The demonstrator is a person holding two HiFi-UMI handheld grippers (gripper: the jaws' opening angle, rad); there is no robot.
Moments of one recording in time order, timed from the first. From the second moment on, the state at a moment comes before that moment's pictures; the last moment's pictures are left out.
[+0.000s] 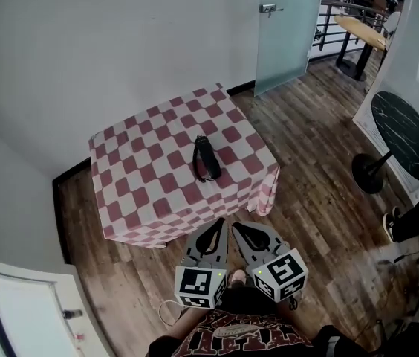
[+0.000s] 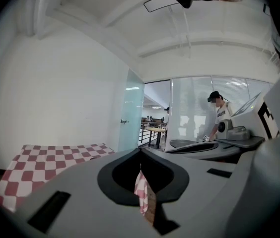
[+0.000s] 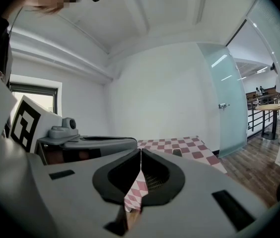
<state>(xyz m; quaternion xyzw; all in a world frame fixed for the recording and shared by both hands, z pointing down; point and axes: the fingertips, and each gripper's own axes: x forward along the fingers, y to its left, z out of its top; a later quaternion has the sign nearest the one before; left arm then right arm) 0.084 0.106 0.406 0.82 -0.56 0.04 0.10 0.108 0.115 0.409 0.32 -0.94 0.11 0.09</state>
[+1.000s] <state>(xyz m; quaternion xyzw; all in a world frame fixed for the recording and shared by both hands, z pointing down) 0.060 0.031 0.421 0.84 -0.53 0.06 0.11 0.077 0.041 0.418 0.33 -0.93 0.12 0.09</state>
